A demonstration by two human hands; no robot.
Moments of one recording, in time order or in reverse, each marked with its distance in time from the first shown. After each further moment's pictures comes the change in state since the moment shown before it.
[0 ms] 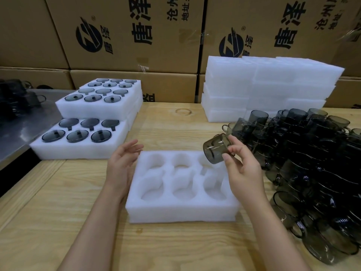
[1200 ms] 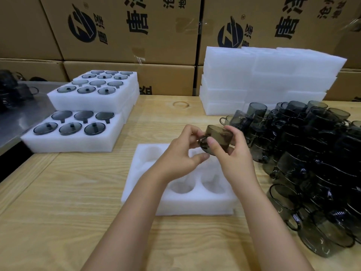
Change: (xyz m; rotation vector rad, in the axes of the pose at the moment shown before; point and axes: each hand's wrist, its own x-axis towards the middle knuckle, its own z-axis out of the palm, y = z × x) left_hand -0.032 -0.001 0.106 0.625 -0.646 0.229; right_hand 0.011 -0.003 0.006 0.062 -0.026 0.212
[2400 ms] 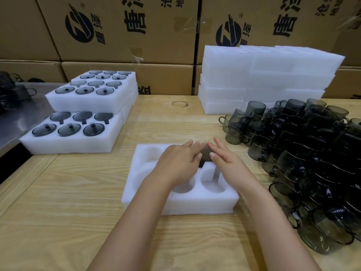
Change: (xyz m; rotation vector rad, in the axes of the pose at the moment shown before) left_hand 0.002 -0.004 0.008 0.750 -0.146 -0.093; right_hand 0.010 0.031 -0.010 -0.139 -0.402 0.123
